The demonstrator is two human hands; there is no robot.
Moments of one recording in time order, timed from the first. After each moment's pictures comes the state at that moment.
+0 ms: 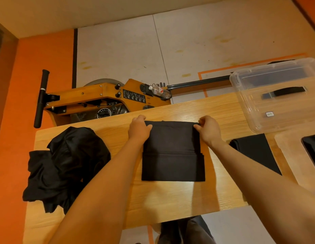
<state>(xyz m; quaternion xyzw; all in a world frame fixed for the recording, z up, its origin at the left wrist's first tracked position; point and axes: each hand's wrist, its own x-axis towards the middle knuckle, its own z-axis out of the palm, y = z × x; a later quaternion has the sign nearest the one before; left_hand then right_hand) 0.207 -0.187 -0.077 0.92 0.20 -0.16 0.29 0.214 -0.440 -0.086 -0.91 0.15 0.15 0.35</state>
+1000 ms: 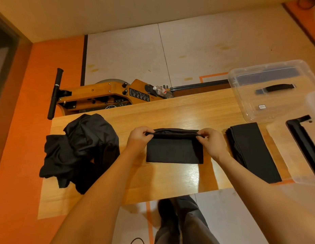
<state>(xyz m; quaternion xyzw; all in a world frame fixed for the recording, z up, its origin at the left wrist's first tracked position) 0.105 -0.173 -0.043 0.89 0.11 -0.13 0.42 0.108 -0.452 -0.049 -0.91 0.06 0.11 0.40</state>
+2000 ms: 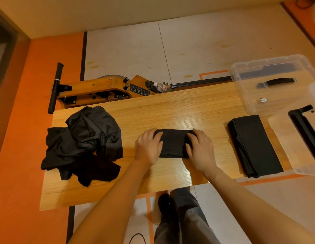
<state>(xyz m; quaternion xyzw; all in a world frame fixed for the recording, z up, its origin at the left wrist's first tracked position) 0.043 -0.195 -0.072 0.99 -0.05 -0.06 0.13 0.040 -0.409 -0.077 -0.98 -0.08 0.02 0.19</state>
